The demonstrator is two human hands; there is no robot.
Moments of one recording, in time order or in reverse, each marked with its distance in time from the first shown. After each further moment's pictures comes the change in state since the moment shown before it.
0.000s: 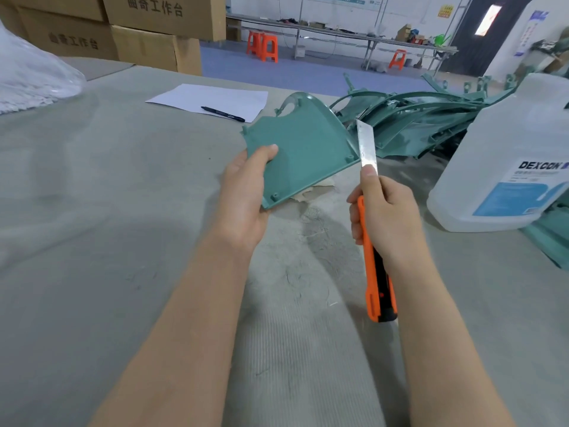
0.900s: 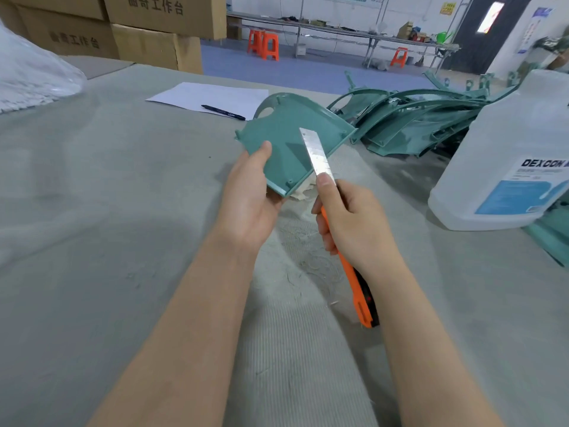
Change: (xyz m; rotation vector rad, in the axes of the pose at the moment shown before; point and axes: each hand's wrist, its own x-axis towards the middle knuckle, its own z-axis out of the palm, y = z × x) left_hand 0.002 -0.005 0.003 -0.163 -0.027 -0.036; right_hand -0.011 -0.001 0.024 -0.125 -0.182 -0.110
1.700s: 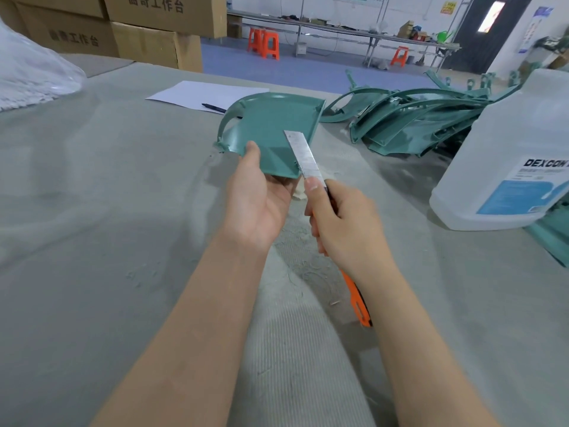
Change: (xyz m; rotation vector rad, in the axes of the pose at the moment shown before) left_hand 0.000 -0.001 0.010 -0.259 0.053 -0.065; right_hand -0.003 -0.002 0.010 -0.116 0.029 -0.110
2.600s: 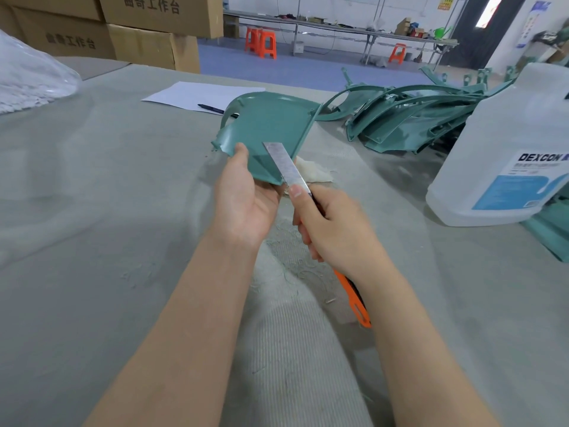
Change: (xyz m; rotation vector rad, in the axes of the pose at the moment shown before) left_hand -0.001 0.004 -0.004 0.000 -0.001 -0.013; right_hand -0.002 0.000 -0.003 0.006 -0.147 0.008
